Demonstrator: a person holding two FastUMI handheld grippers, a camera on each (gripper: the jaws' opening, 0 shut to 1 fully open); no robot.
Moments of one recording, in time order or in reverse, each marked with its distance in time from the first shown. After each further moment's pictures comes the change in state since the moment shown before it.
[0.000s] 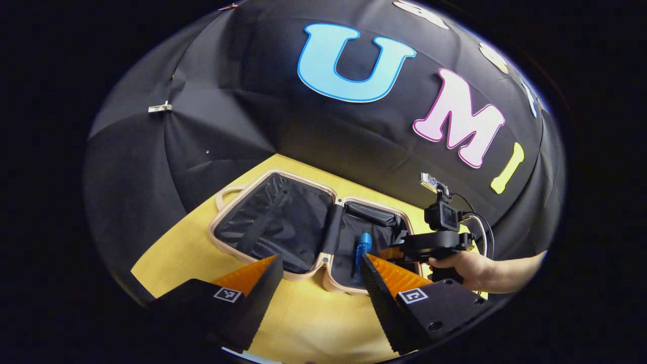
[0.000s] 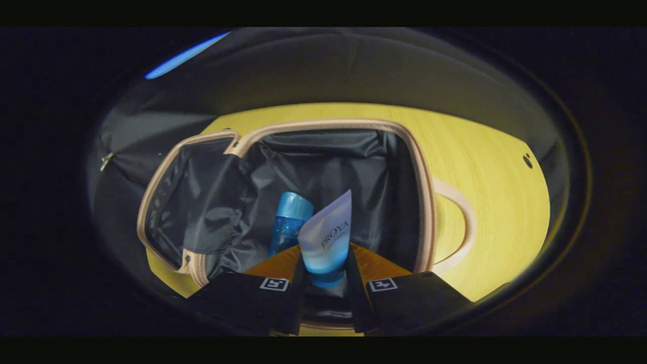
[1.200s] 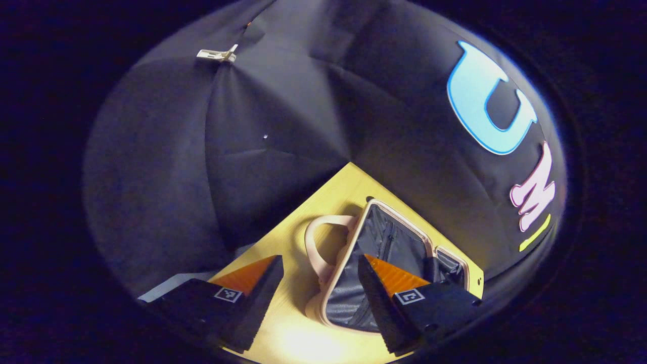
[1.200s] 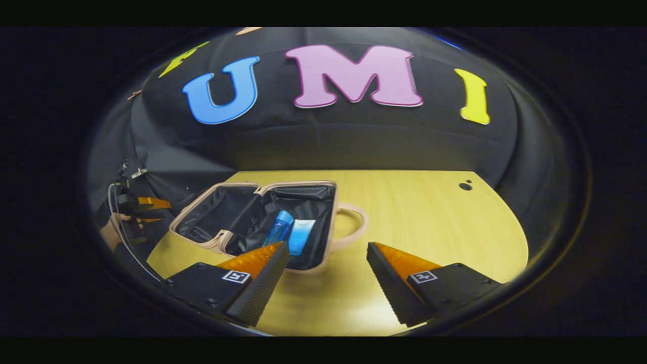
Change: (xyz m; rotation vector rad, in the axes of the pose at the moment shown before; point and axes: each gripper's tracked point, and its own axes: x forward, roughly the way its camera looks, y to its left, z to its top) left arm 0.147 0.245 0.066 -0.302 0.033 0.104; right arm -0.215 -0.081 -0.047 0.023 -0.589 0.024
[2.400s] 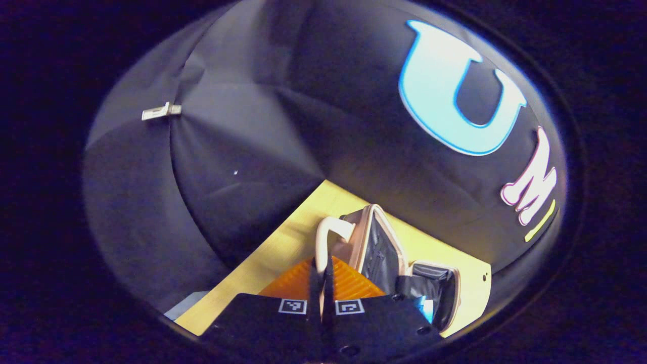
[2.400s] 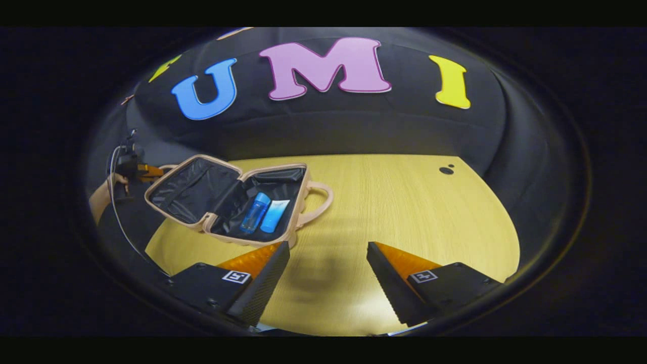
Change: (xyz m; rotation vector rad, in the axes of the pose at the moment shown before) left arm -0.053 -0.138 0.049 0.212 -0.057 0.002; right arm -0.025 -0.068 -0.007 -0.024 0.088 0.018
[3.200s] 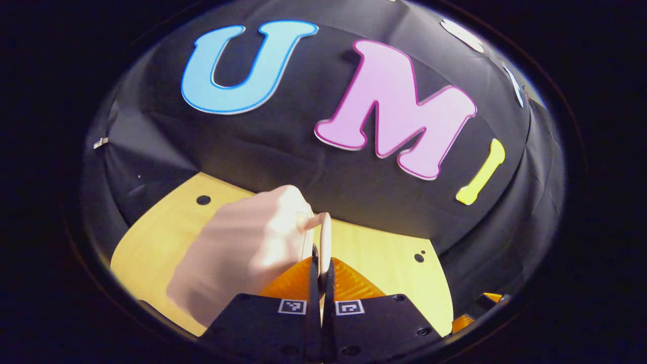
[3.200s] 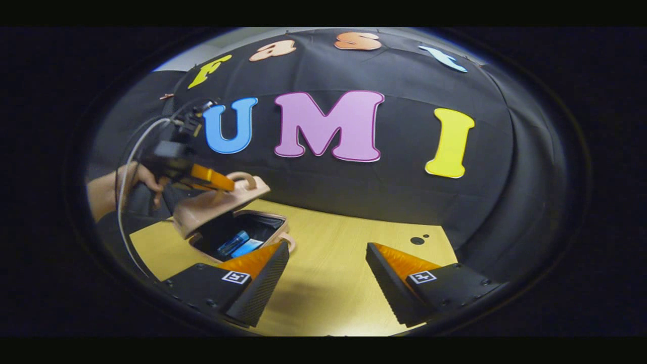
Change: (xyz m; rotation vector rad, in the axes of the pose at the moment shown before) left arm -0.056 -0.366 -0.167 0.169 0.066 -0.244; right arm -0.058 -0.102 0.107 -0.198 -0.330 0.064
